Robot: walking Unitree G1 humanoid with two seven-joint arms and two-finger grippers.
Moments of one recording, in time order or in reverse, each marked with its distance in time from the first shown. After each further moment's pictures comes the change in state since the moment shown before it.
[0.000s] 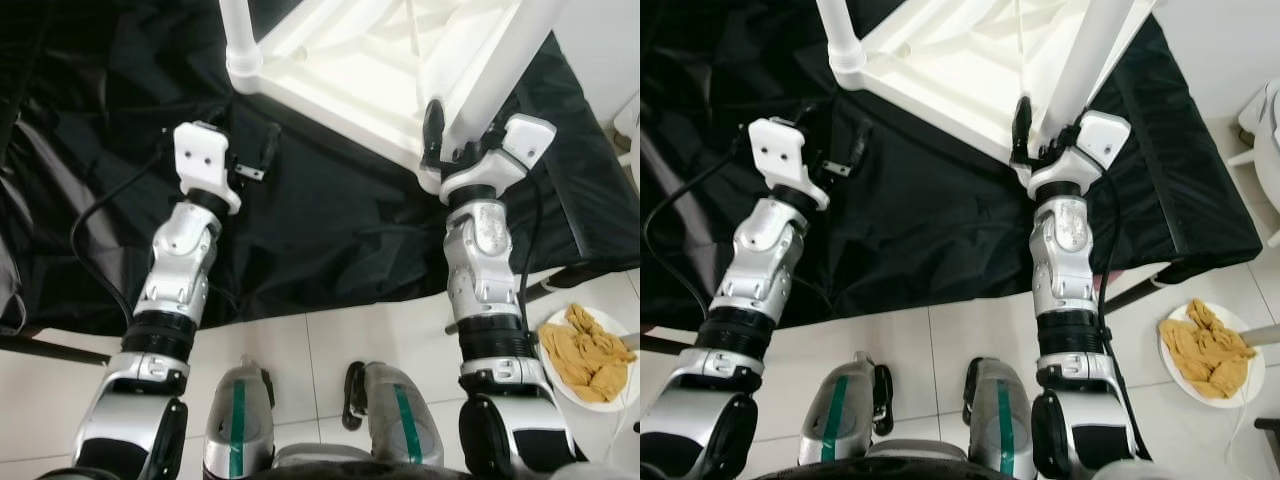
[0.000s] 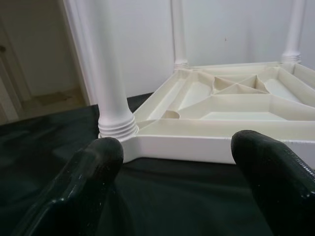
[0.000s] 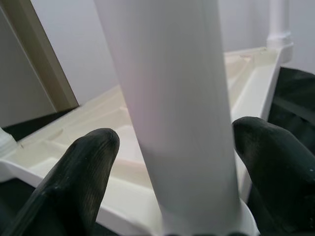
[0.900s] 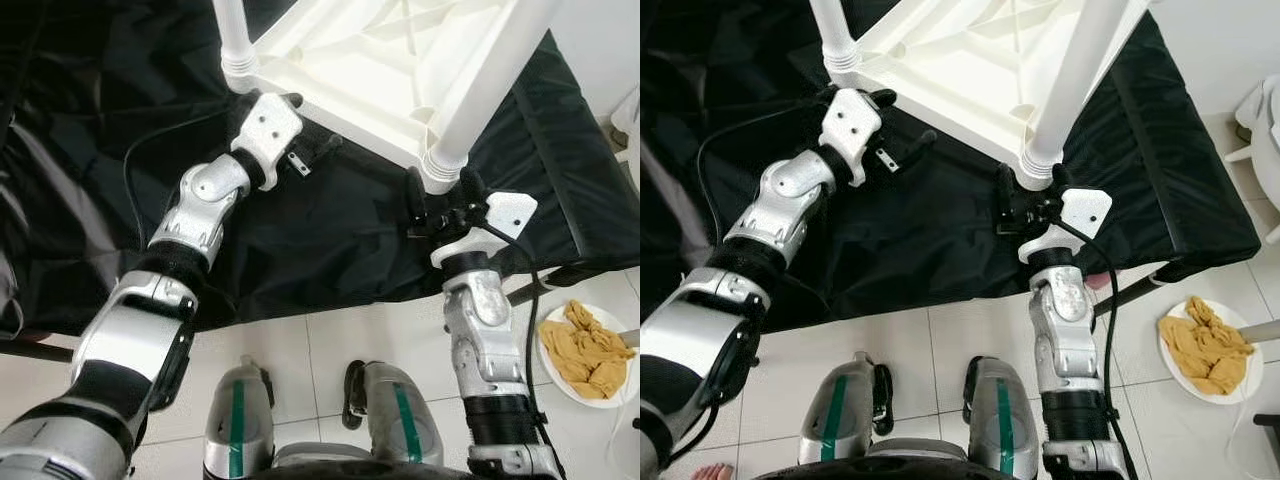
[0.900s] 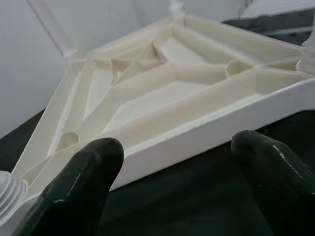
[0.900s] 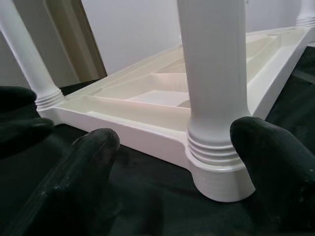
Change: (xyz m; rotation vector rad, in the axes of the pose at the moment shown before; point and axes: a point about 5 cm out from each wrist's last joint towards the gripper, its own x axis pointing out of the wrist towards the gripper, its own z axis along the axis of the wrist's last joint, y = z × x) left arm 0.059 -0.030 0.001 0.252 0.136 -0.480; right arm -0.068 0.006 0.002 -0.011 0.044 0.136
